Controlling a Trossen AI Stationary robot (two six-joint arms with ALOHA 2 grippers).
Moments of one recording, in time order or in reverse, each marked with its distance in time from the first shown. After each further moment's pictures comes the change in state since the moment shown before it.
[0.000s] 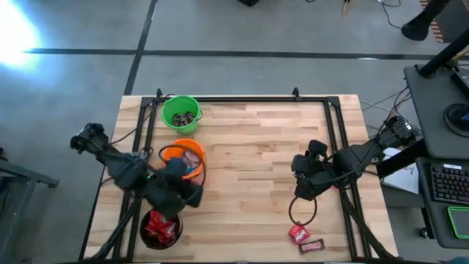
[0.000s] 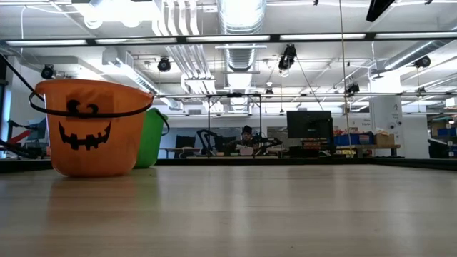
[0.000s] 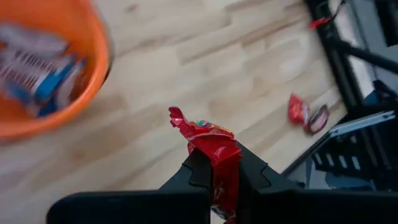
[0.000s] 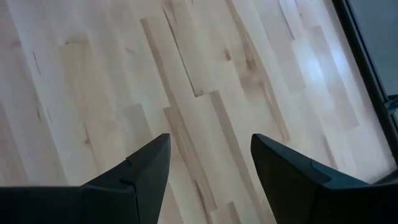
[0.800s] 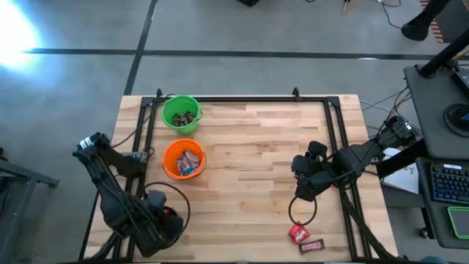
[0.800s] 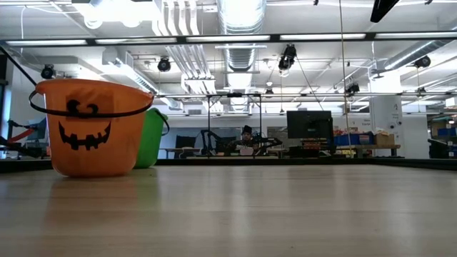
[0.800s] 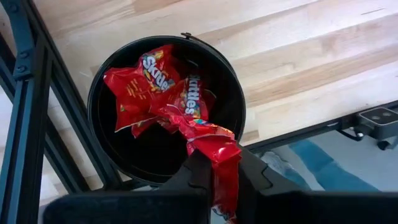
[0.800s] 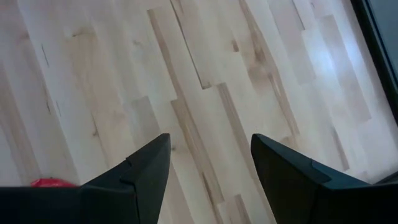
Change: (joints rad) left arm -0.279 0.121 0.000 -0.187 0.421 -0.497; right arm 0.000 0.000 -0.001 0.000 -0.047 0.007
